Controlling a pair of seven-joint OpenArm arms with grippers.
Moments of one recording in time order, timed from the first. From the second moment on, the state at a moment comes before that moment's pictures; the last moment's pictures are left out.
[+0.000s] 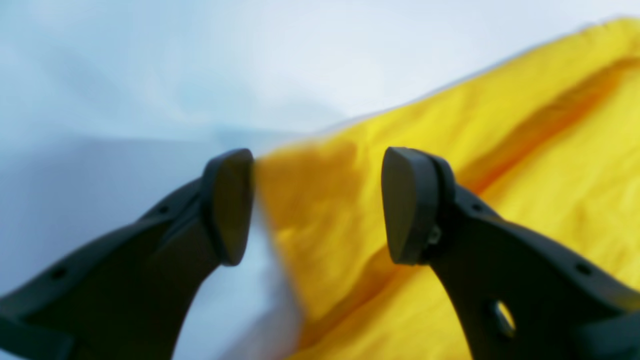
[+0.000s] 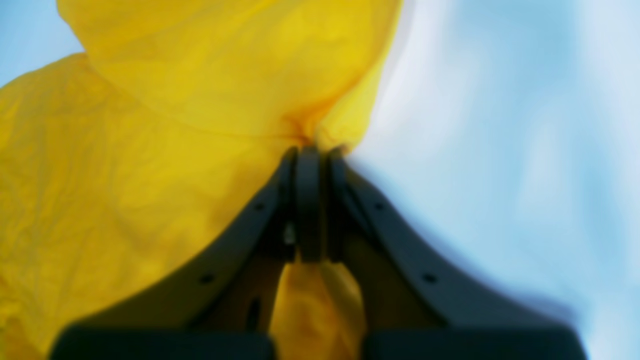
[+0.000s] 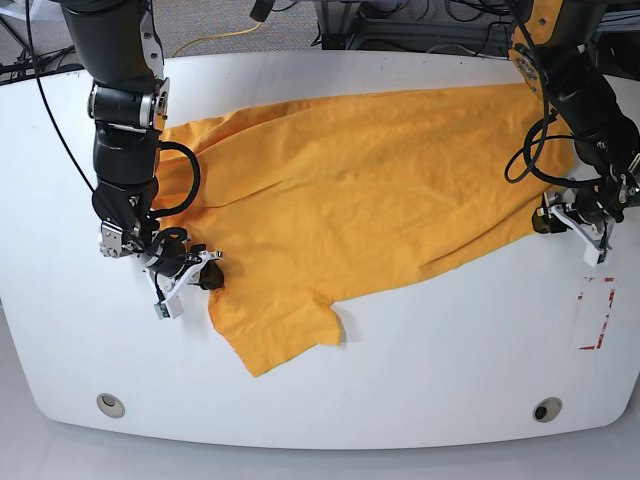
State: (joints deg) left arm -15.7 -17.0 -41.3 60.1 -13.8 -42.8 60.9; right arm 31.2 14.6 8.4 32.5 15.7 40.5 -26.9
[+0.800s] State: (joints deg) left arm -13.4 -17.4 -41.2 60.7 -17.1 -43.4 63.2; right arm 31.2 14.6 8.4 32.5 15.9 40.5 -26.9
